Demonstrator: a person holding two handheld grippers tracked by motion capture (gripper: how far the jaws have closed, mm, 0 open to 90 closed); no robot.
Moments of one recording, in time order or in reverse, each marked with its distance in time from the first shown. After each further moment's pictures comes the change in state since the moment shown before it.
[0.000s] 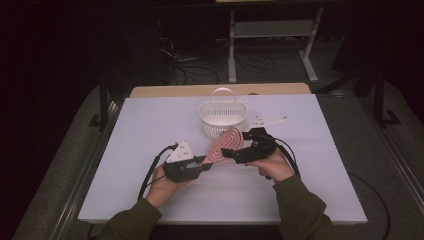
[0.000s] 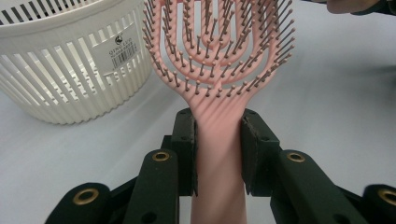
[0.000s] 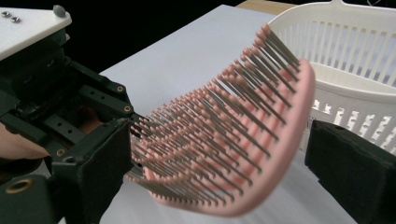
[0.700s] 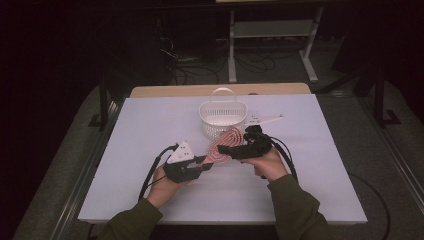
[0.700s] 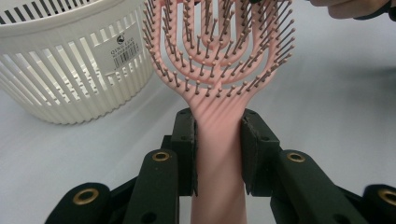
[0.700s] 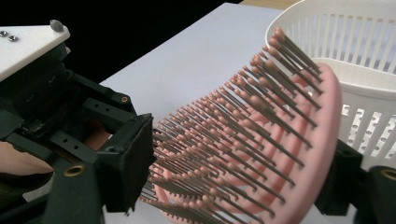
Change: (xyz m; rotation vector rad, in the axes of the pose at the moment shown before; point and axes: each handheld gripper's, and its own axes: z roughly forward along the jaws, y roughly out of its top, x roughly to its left) left arm -0.001 -0.002 0.002 -0.005 0.012 0.000; right arm -0.001 0.003 0.010 0.004 0.026 0.058
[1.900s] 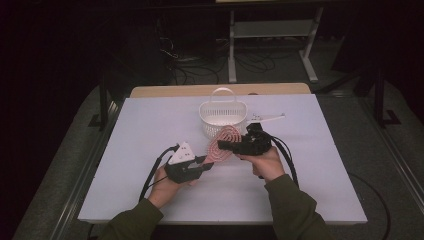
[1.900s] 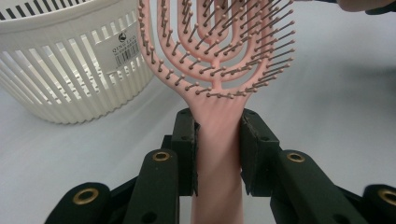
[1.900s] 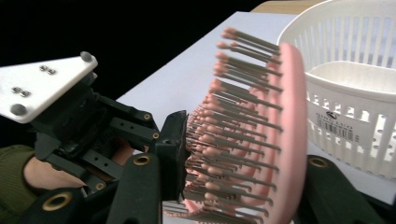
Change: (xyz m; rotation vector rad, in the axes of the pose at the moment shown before) left arm 0.000 -0.003 0.004 -0.008 0.012 0.003; right arm -0.003 0.002 0.000 -0.037 0.071 0.067
